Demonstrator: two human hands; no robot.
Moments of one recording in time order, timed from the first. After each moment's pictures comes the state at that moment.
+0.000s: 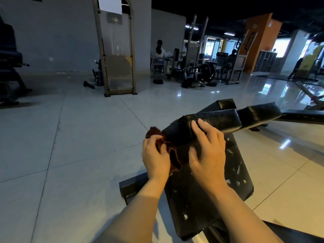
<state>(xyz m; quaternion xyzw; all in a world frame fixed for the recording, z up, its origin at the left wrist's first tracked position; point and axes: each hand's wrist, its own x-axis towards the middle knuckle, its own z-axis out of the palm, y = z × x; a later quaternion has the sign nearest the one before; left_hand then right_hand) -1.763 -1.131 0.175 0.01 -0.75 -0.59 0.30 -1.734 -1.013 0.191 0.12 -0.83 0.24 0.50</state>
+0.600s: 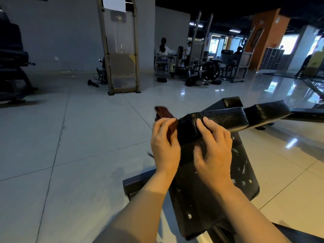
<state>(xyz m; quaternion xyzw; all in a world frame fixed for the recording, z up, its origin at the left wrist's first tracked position) -1.774 -1.128 0.190 -0.11 -0.72 -0.56 0.38 -1.736 -1.013 0.192 0.12 -0.82 0.23 0.50</state>
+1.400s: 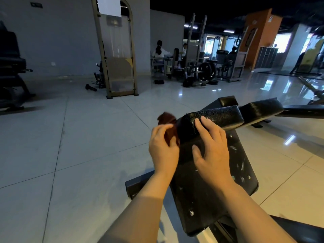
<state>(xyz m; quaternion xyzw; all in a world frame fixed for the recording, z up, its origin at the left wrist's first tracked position) -1.756 -1.136 0.195 -0.08 -0.77 -0.54 0.33 -1.724 -1.013 0.195 0.12 -0.85 0.26 0.44</state>
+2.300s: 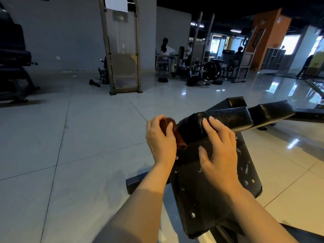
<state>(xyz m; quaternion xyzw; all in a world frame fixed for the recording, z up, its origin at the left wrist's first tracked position) -1.782 -1.144 0.206 0.00 -0.73 -0.57 0.38 -1.729 -1.012 0.192 0.12 -0.85 0.24 0.46</state>
